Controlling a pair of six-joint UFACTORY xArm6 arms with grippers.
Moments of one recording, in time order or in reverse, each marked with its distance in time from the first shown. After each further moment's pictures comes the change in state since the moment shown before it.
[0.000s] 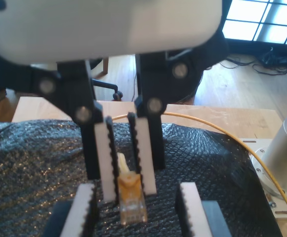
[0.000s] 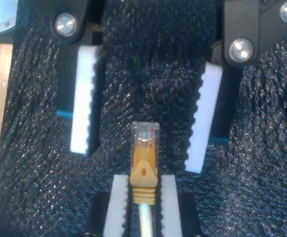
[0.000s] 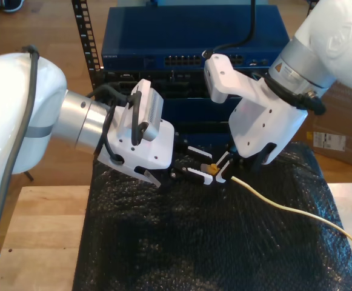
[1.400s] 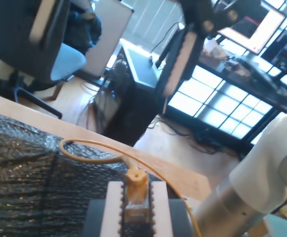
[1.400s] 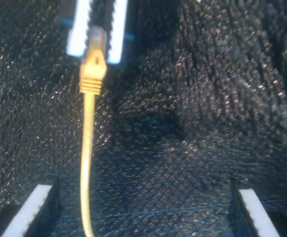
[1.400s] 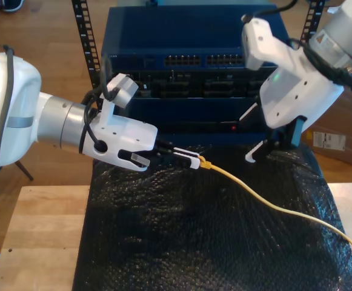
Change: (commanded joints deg) left arm 8.3 10.0 -3.8 -3.6 13.3 -13.5; right arm -6.9 -5.2 -2.3 0.2 -0.7 -0.8
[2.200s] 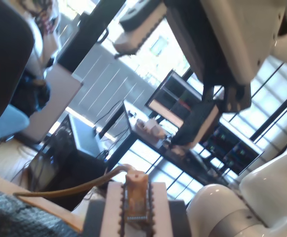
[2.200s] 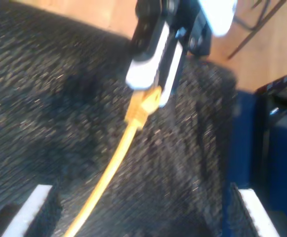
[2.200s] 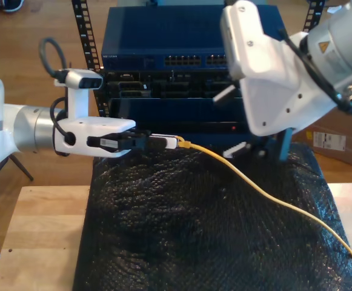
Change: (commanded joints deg) left arm 8.7 6.9 -1.1 -7.0 16.4 -4.4; right arm 13.5 -13.9 10.1 0.2 -19.8 -8.2
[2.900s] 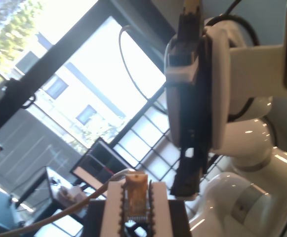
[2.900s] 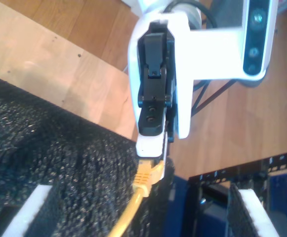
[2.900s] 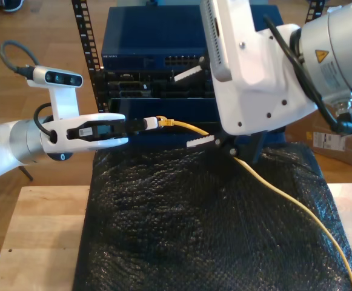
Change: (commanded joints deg) left arm 2.5 6.3 0.2 -8.4 13.6 -4.9; right arm 4.0 -3.4 4.3 13.7 -8.3 -17.1
